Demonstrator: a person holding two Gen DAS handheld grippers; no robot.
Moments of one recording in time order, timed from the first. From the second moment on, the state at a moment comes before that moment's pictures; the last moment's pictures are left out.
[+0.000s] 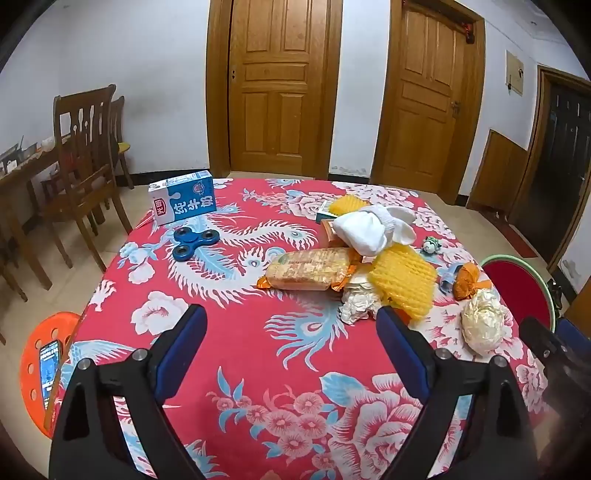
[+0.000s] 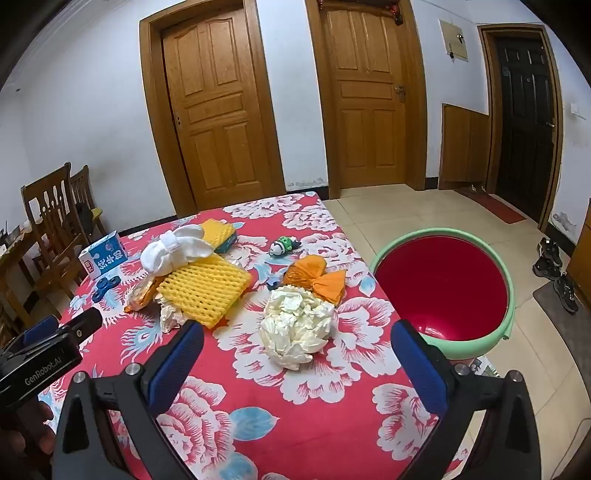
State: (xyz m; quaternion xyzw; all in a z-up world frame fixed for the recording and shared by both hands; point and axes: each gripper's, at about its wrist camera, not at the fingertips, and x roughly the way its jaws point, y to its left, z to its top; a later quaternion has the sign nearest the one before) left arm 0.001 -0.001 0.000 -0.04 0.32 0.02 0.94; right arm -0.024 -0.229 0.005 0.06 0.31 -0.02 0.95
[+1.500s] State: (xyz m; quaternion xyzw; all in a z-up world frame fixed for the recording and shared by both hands) left arm -0.008 0.010 0.012 -0.05 0.31 0.04 0.95; right arm -0.032 -0.231 0.017 0.07 0.30 -0.02 0.95
